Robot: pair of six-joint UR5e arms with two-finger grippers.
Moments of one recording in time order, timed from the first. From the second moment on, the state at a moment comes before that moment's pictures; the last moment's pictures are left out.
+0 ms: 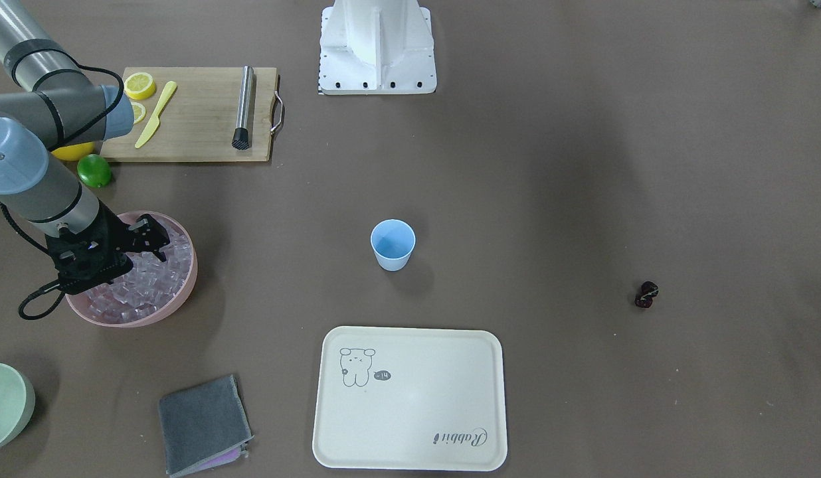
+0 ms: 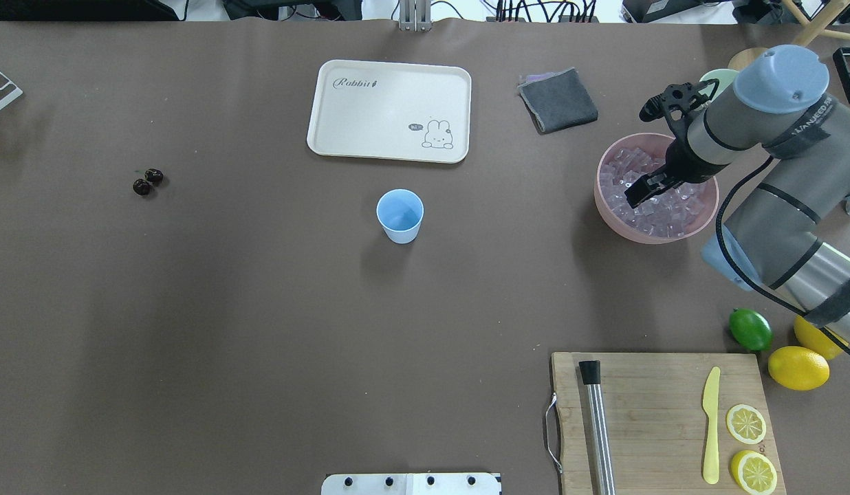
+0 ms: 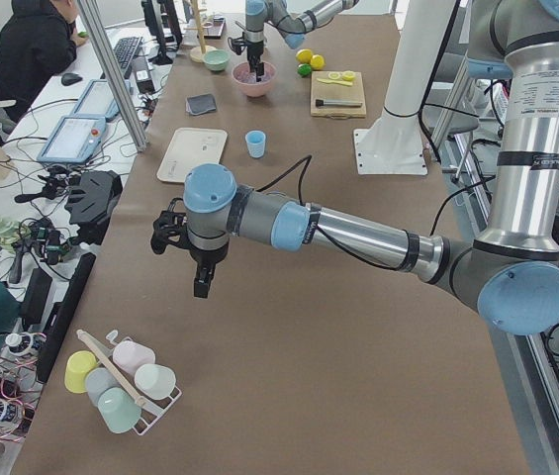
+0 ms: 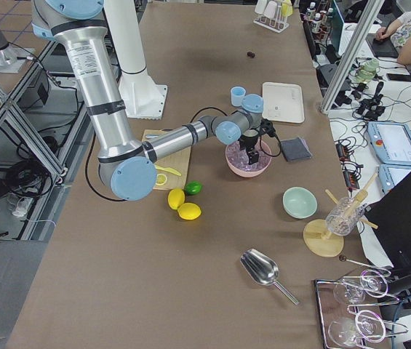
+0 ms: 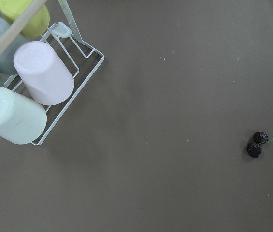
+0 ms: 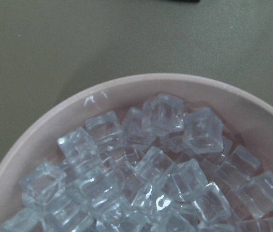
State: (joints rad) left arm -1.59 -1.64 -1.76 -1.59 -2.41 -0.12; right arm 0.91 -1.27 1.61 -1.31 2.12 0.42
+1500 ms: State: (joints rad) left arm -1.59 -1.63 -1.76 -1.60 -2.41 -0.12; right arm 0.94 -1.27 1.69 -1.32 2.16 0.48
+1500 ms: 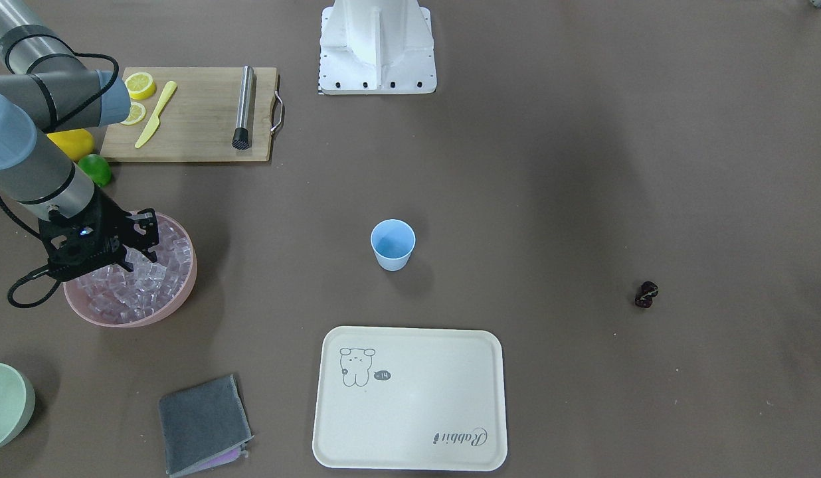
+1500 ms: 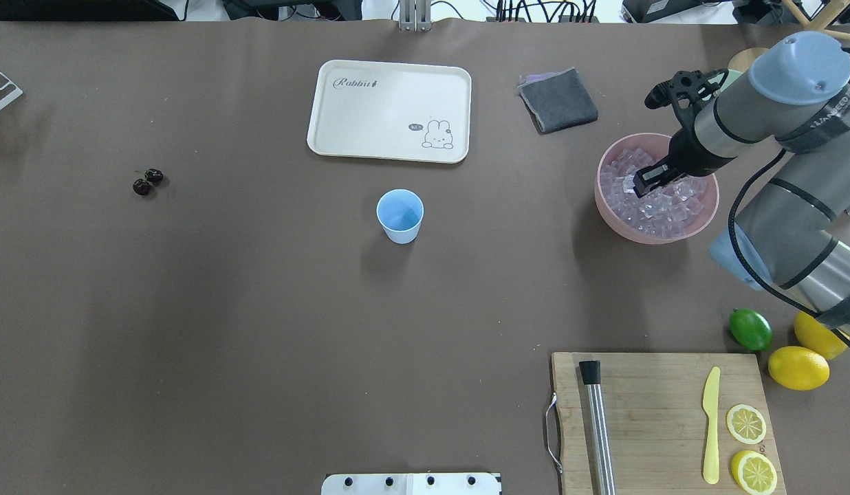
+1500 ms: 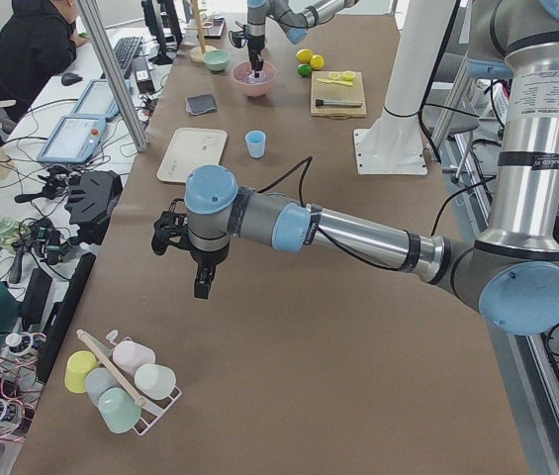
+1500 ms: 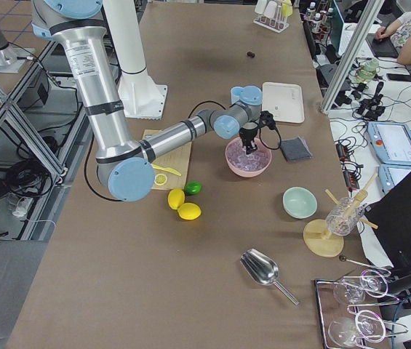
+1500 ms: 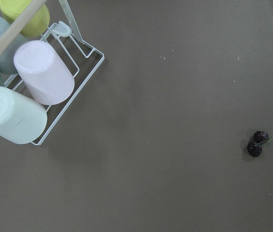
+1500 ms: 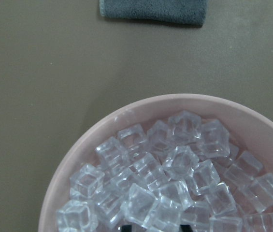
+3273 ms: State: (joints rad) left arm -1.59 -1.64 -1.73 -1.62 -2.41 -0.12; right arm 0.58 -0.65 1.42 -1.45 1.88 0.95
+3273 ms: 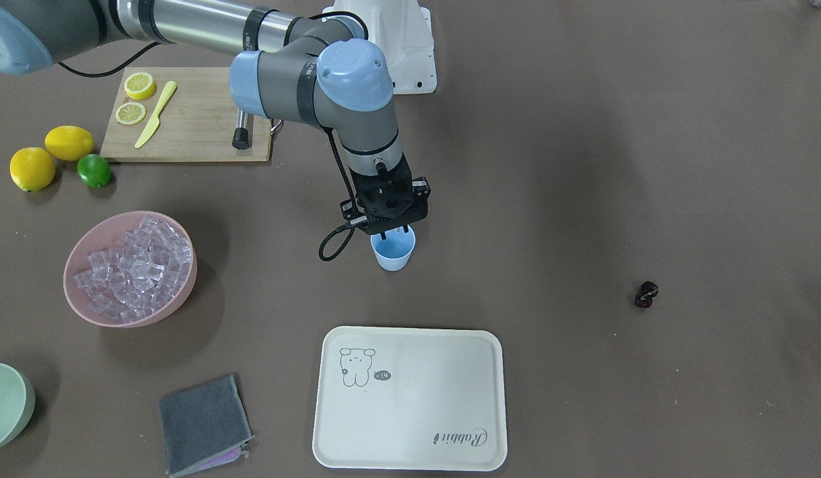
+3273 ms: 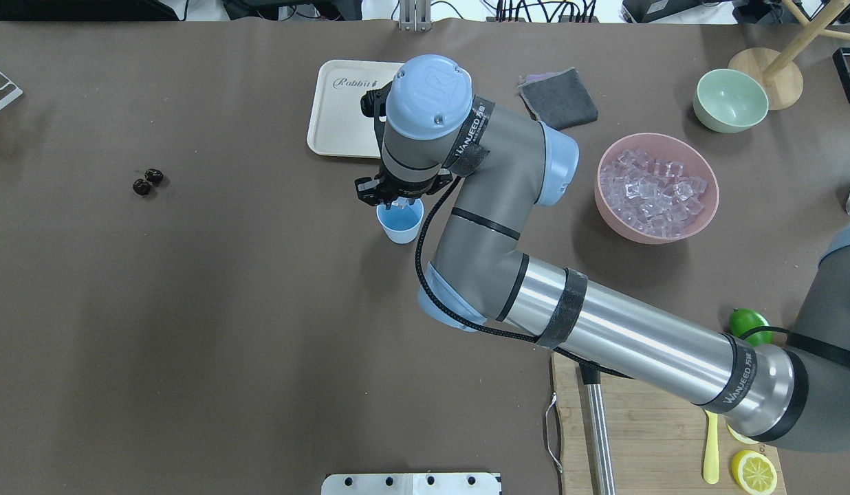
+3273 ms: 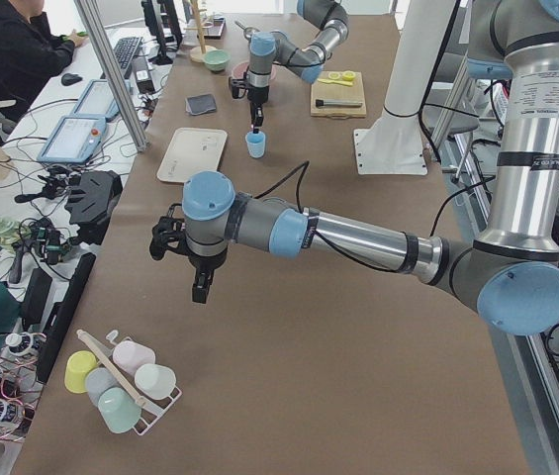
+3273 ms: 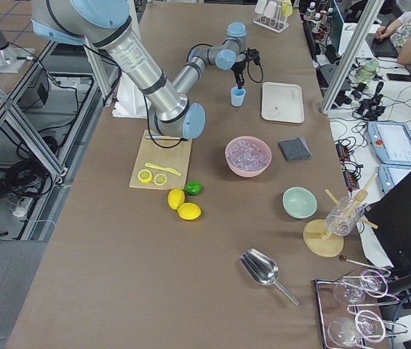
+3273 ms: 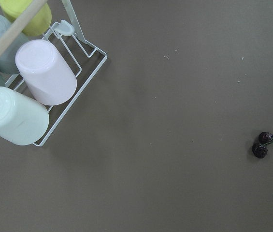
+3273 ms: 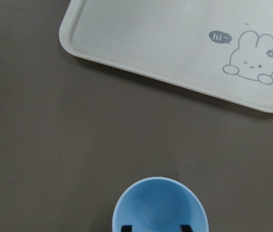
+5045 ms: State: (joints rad) left arm -1.59 -1.63 -1.73 -1.65 -2.41 -0.12; right arm 0.79 -0.93 1.62 -1.35 1.87 0.86
